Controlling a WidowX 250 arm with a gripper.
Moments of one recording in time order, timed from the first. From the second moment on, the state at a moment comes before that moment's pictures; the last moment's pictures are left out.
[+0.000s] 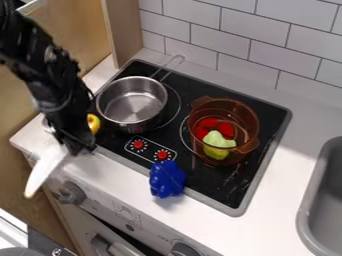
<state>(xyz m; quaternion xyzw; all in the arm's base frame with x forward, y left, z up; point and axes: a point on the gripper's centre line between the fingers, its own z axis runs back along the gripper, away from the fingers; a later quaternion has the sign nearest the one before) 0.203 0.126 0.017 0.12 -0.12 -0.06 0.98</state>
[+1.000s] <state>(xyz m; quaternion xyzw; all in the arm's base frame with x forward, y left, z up) 0.203 0.109 0.040 0.12 -0.09 -0.04 0.99</state>
